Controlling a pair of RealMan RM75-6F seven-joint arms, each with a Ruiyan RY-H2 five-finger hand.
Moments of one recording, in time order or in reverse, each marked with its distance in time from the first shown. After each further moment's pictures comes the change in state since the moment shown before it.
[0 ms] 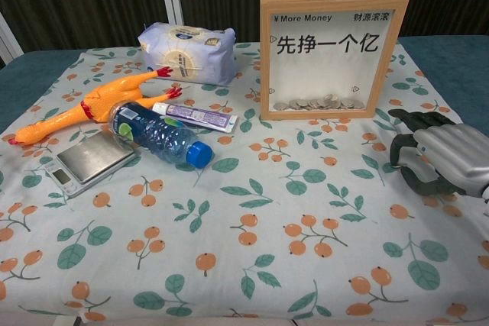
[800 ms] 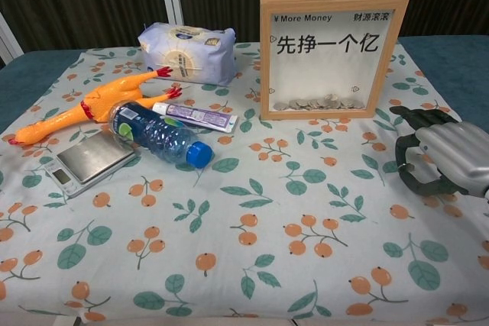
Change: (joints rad) left arm -0.003 -0.008 0.002 0.013 -0.004 -0.010 -0.008; right arm -0.006 -0.015 -0.002 0.031 -0.017 0.036 0.018
